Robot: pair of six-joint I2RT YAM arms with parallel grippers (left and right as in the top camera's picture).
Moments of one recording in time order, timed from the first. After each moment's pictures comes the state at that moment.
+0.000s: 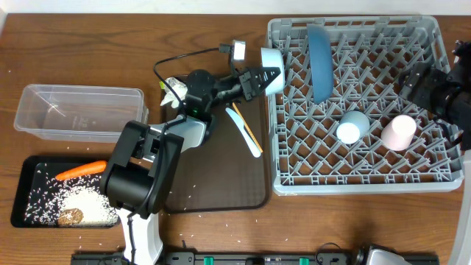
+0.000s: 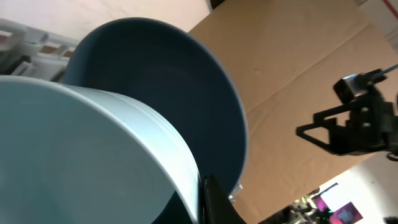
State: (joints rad) left arm -0.37 2.03 1.02 1.17 0.84 -1.01; right arm -0.26 1.34 1.55 -1.06 -0.16 0.27
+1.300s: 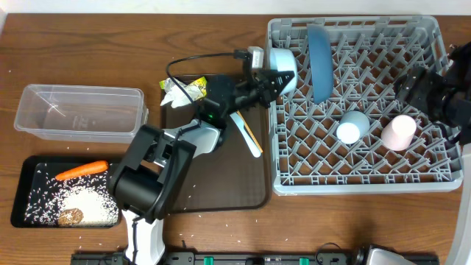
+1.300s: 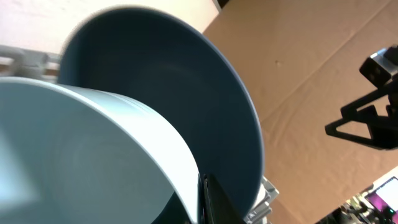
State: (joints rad) left arm -0.48 2.03 1.02 1.12 0.67 -0.80; right arm -0.26 1.37 1.55 -1.11 -0.16 0.27
